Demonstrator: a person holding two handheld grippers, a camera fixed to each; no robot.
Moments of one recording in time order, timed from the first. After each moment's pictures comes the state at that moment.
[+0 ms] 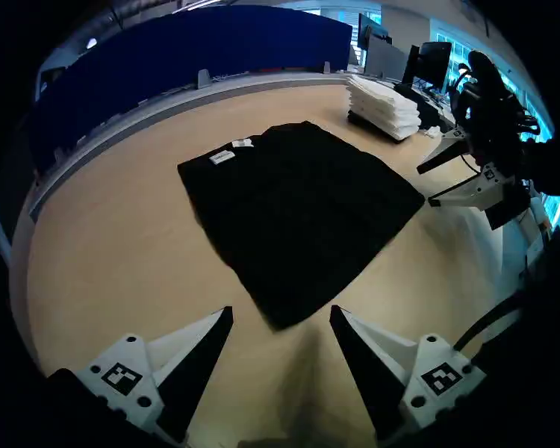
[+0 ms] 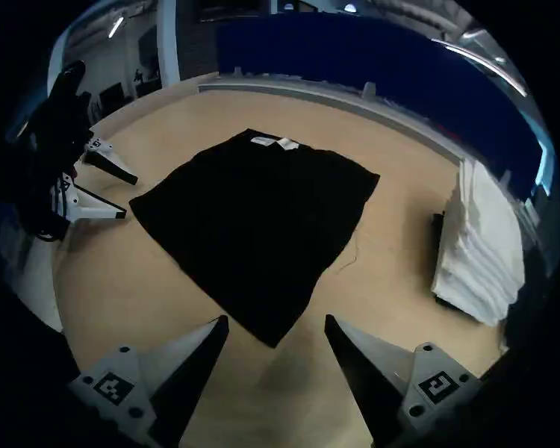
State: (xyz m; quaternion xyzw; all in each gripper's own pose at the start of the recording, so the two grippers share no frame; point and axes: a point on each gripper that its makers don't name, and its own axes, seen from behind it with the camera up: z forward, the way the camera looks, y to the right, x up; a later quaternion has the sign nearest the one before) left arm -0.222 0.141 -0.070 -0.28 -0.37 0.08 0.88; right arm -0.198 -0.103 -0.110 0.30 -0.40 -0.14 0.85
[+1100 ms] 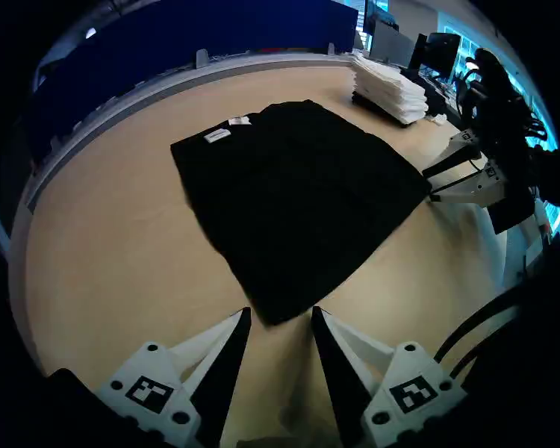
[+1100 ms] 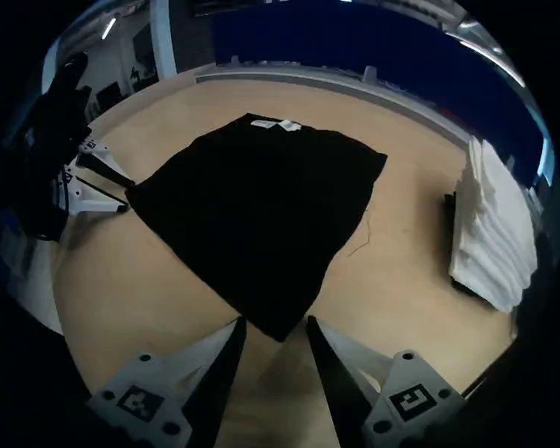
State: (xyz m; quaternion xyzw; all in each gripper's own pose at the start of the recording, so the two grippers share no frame) left arm -0.236 0.142 -0.075 -0.27 -0.42 0.09 0.86; right arm -0.214 -0.103 -0.125 0.30 -0.43 -0.13 0.84
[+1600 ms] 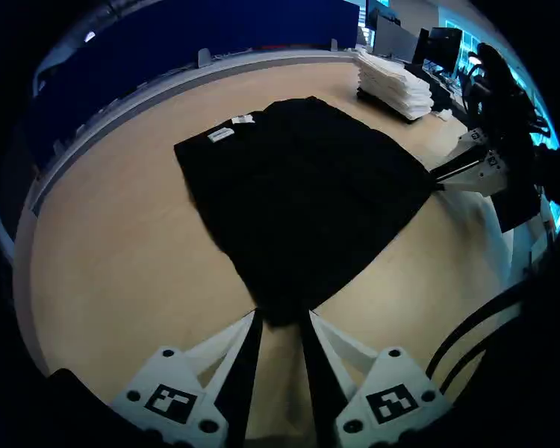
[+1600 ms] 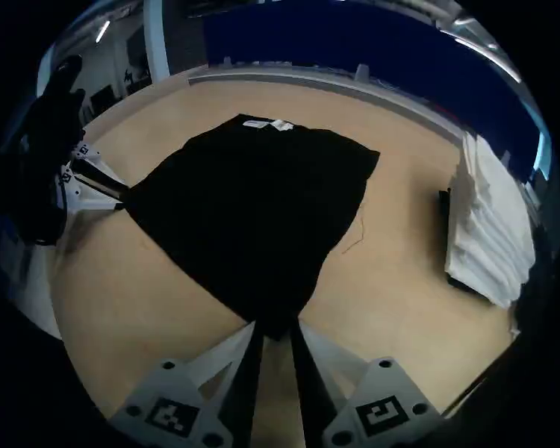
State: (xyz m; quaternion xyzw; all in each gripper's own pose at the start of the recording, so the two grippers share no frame) left arm -0.239 0.140 -0.072 -0.26 -0.42 0.10 0.86; right arm -0.214 -0.101 -0.124 0.29 -0.43 -0.13 0.85
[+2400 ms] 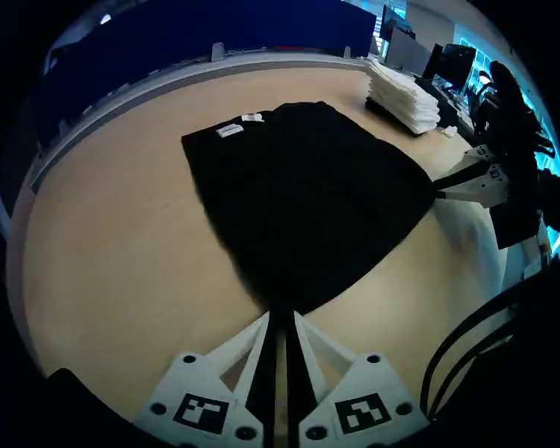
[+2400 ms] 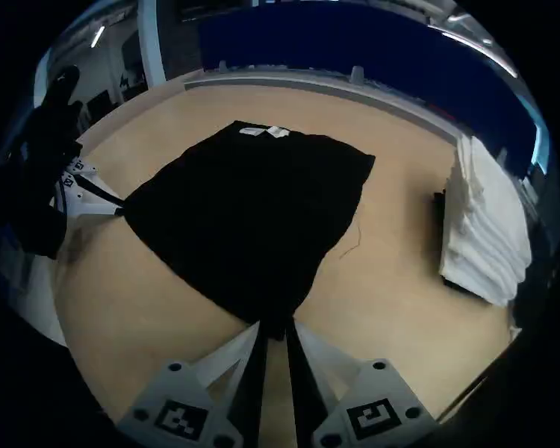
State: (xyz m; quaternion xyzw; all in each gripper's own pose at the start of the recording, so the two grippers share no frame) left arm -0.235 0.142 -0.076 -0.25 -0.43 0.06 0.87; right arm -0.203 -0.103 -0.116 0.28 -0.43 -0.12 0.85
